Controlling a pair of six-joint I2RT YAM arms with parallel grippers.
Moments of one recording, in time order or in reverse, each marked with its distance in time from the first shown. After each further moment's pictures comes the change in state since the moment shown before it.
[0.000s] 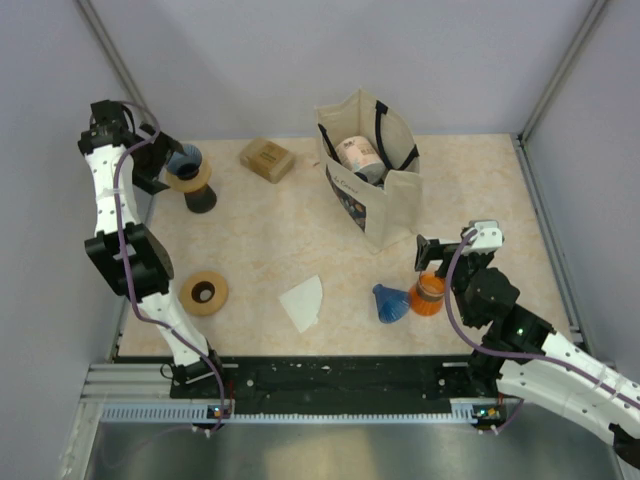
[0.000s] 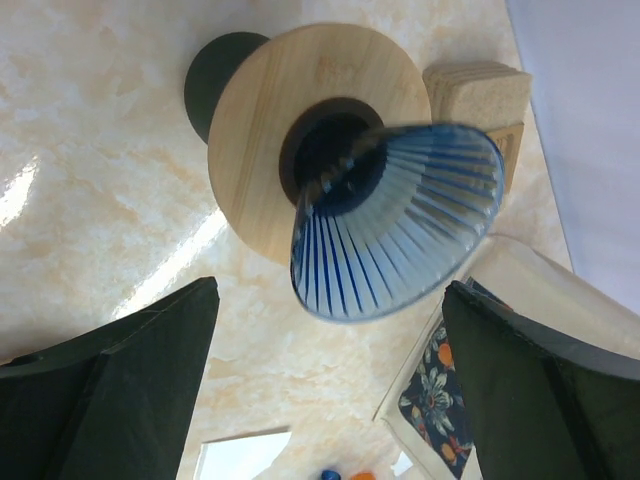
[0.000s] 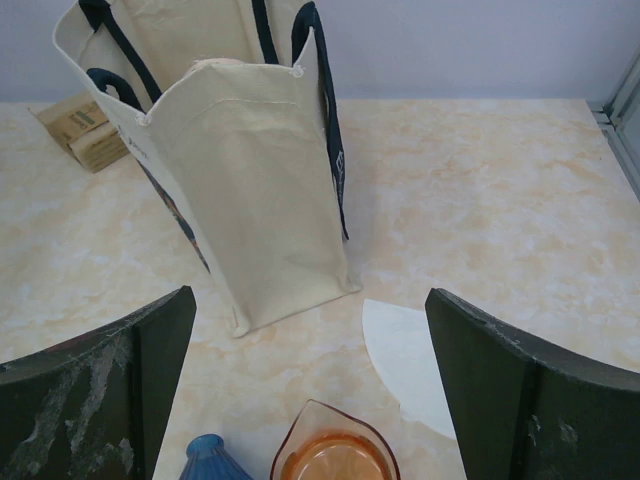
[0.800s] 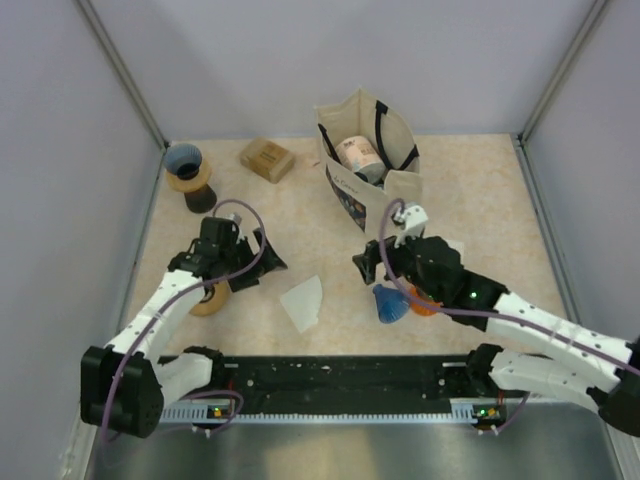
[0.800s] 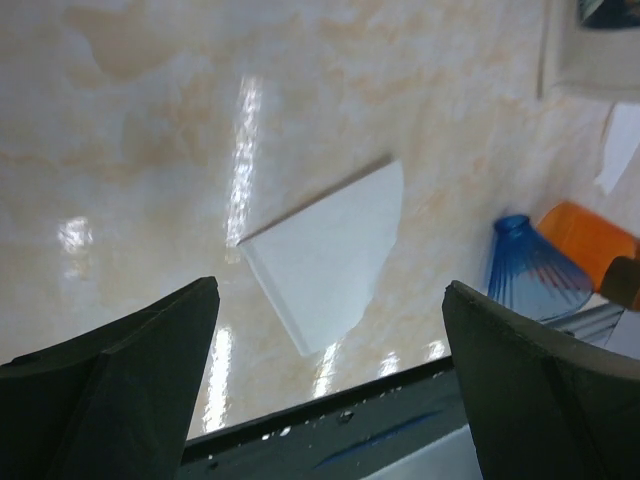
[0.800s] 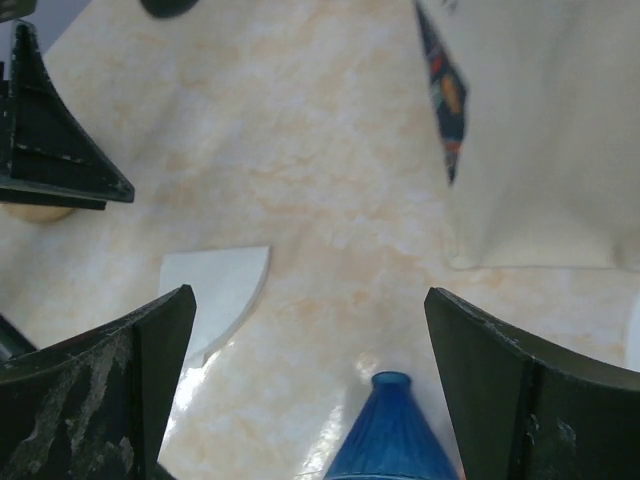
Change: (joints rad) left arm -0.571 -0.923 -1.335 0.510 0.058 0.075; right arm 0.000 0.344 0.168 -0.040 -0.472 0.174
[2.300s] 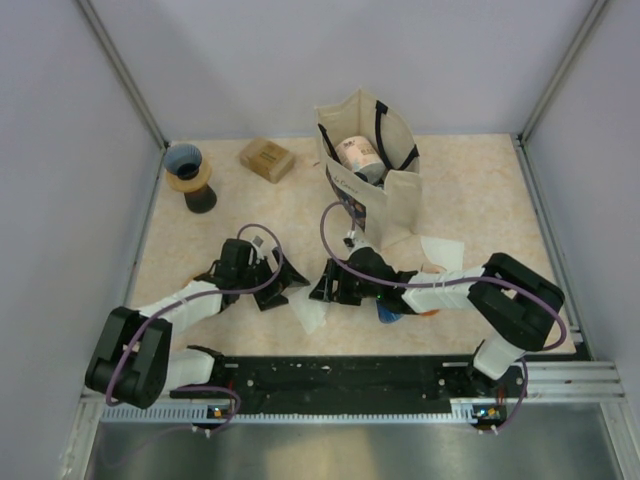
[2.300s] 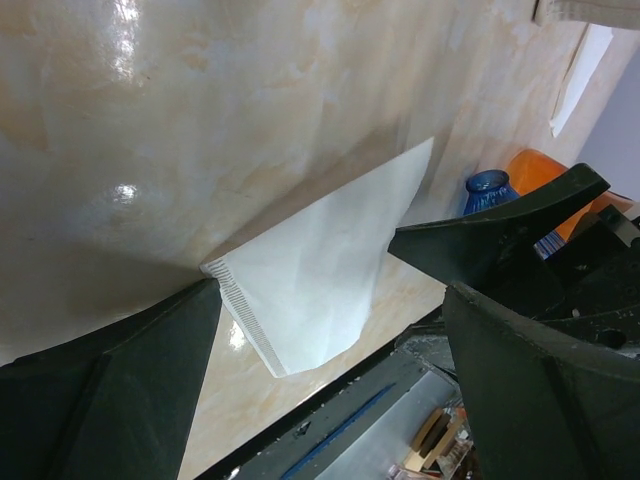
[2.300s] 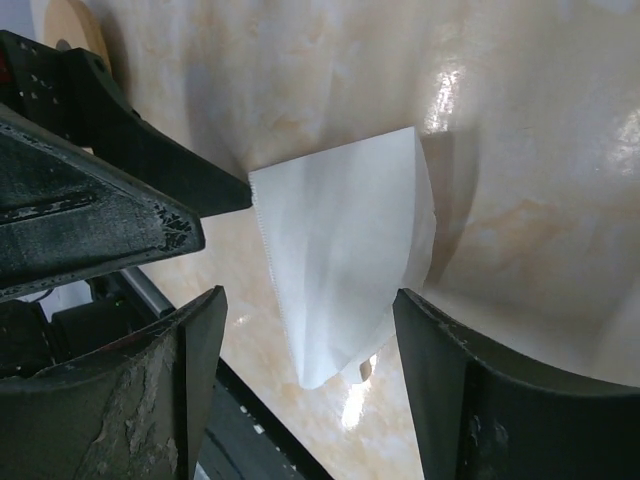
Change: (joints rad) left arm -0.105 0.165 -0.346 0.520 0.230 -0.235; right arm 0.031 0.784 -0.006 0.403 -0.433 0.691
